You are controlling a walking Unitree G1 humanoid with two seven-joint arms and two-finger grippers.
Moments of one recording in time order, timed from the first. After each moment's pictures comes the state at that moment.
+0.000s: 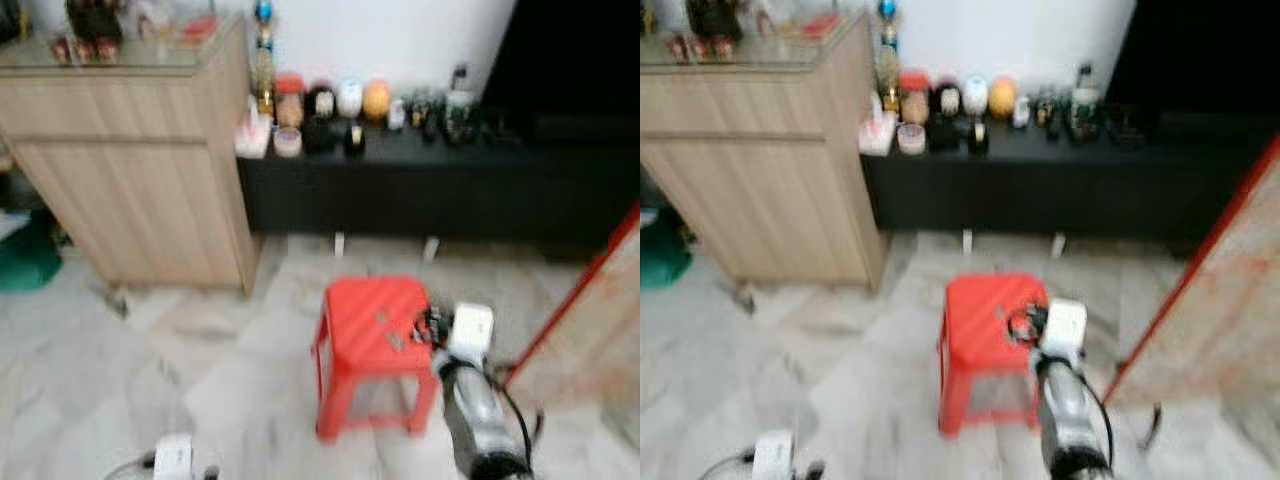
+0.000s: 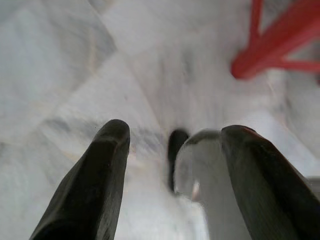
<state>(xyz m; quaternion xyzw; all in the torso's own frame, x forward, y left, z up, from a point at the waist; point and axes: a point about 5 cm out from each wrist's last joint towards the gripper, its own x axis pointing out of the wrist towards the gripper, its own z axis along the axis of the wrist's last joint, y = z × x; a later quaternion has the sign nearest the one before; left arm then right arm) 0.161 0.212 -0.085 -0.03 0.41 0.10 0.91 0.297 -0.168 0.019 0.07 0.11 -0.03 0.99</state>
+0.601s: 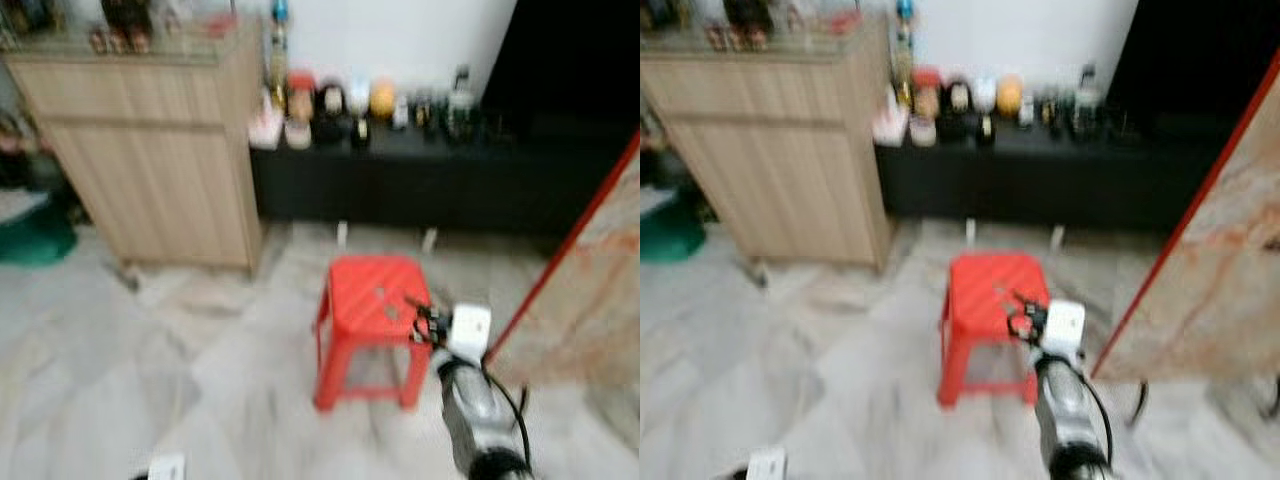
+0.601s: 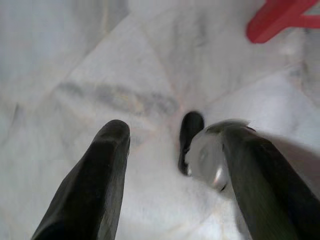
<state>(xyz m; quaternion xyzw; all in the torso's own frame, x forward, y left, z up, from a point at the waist) 0.154 0.222 -0.087 -0.02 0.42 0.11 0.90 0.307 -0.157 0.025 0.07 0.11 -0.02 0.99</state>
